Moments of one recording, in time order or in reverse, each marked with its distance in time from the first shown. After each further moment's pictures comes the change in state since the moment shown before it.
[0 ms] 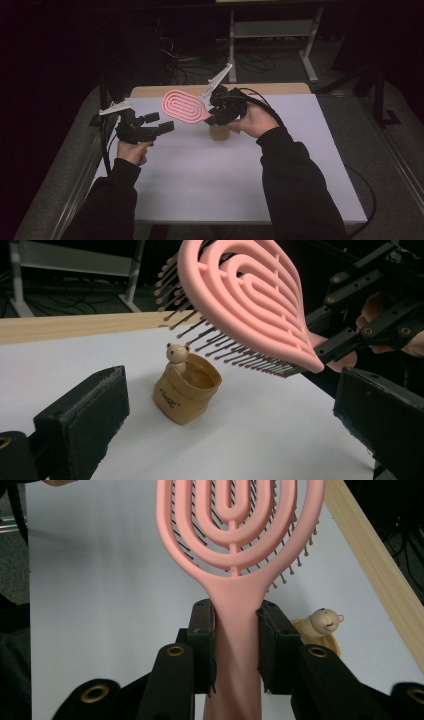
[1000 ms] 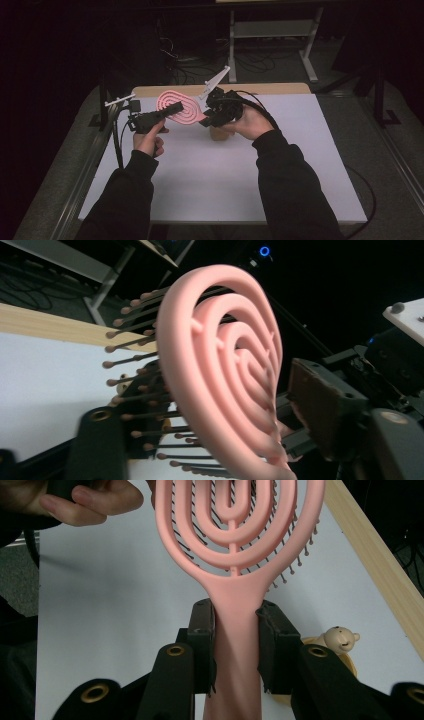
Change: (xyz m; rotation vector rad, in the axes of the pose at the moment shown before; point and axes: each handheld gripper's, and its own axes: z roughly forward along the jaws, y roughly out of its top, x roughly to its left) left arm 0.003 0.008 0.027 -0.155 -0.111 -0.302; right arm 0.003 0.002 0.009 -0.051 0.027 0.005
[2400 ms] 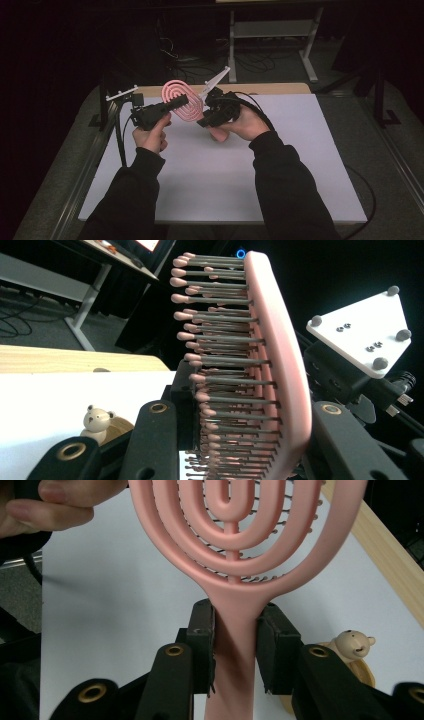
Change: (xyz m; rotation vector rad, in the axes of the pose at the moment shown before) left arm -0.025 0.012 0.012 -0.014 -0.066 0.095; right arm -0.006 -0.003 0.011 -0.027 0.024 0.059
